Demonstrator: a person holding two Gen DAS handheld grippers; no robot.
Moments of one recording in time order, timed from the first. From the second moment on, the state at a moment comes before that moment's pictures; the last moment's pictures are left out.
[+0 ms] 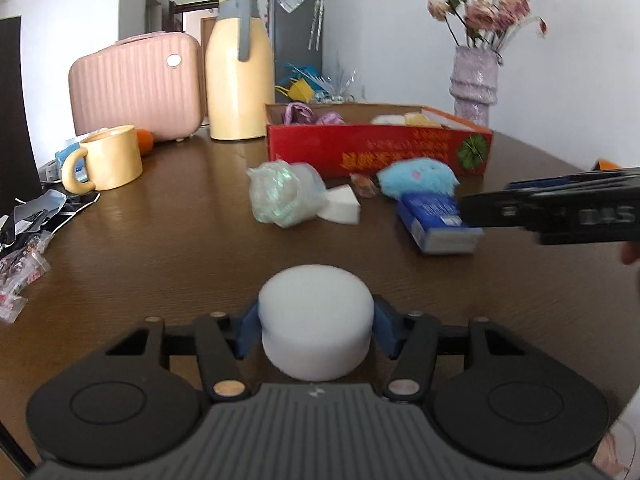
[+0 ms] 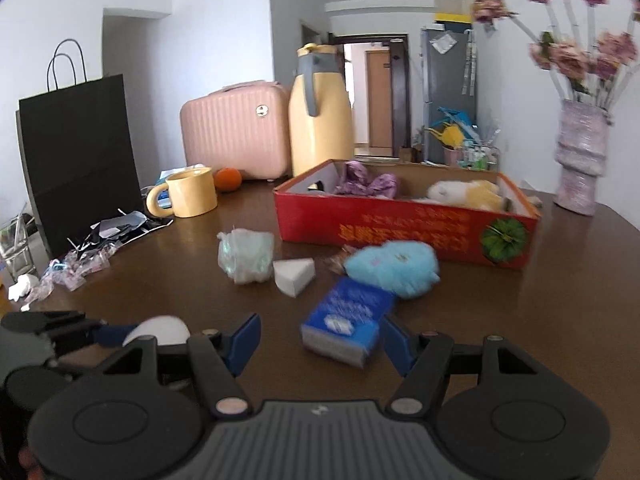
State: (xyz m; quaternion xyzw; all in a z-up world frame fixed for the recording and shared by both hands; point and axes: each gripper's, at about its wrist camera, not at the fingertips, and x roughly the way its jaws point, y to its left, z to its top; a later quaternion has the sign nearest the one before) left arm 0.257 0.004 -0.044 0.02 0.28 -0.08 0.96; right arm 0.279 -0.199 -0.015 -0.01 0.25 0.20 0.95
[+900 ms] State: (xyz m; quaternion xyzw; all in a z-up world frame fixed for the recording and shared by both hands) left arm 0.241 0.016 0.000 -0.02 0.23 -0.06 0.97; right arm 0.299 -0.180 0.006 -0.02 0.26 0.22 0.94
